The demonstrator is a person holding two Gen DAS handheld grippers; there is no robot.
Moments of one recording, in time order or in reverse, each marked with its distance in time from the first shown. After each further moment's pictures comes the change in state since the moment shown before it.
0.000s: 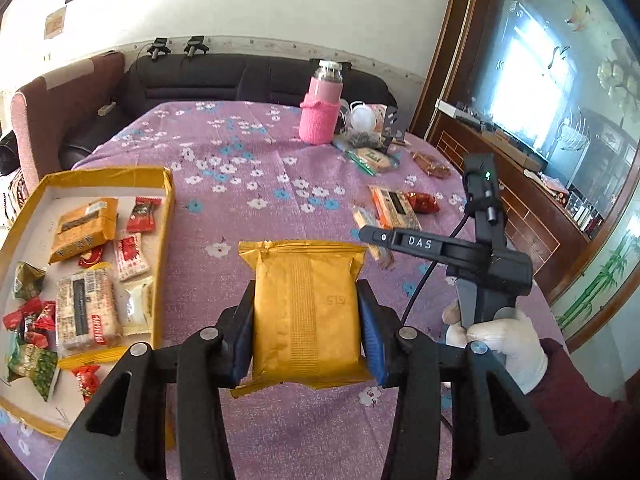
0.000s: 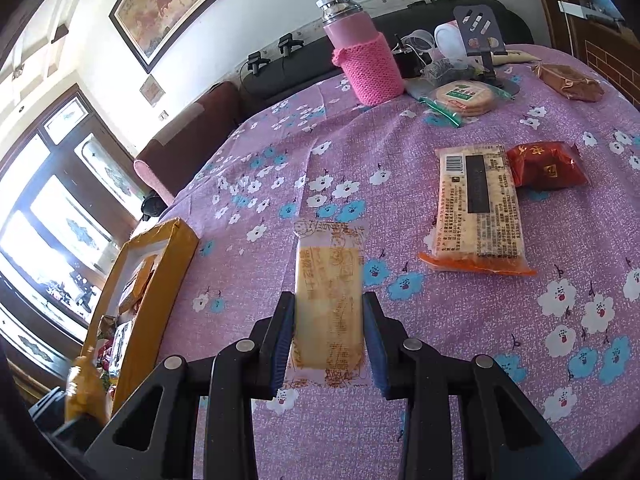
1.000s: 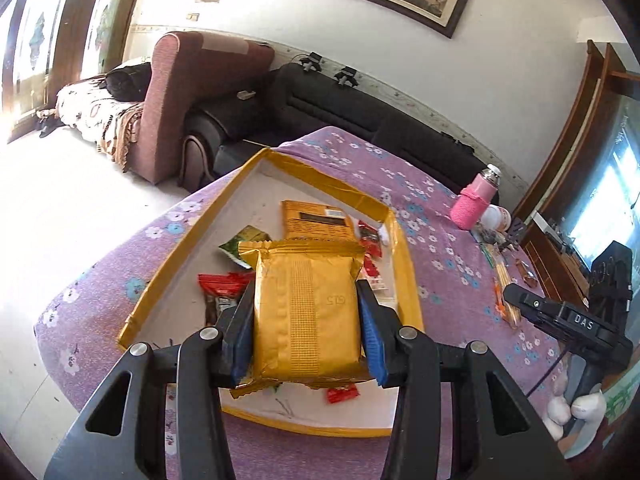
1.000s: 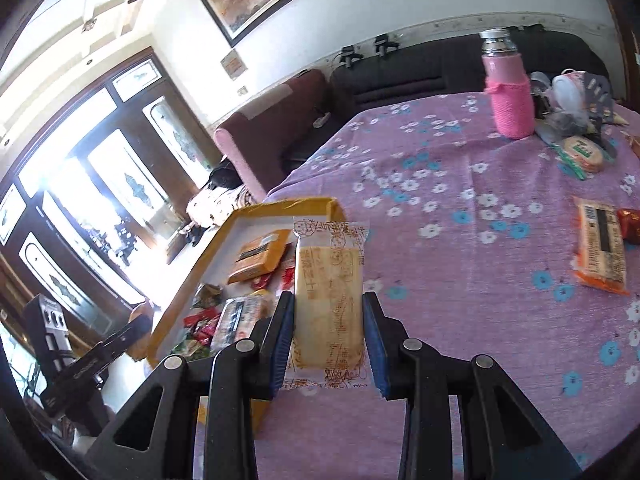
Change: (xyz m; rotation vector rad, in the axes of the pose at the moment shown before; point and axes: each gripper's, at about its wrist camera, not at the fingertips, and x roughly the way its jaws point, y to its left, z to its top) left arm -0.083 0.200 -0.044 -0.407 -0.145 0.254; right arm -0.019 0.169 -0.026 -0.241 0.055 0.226
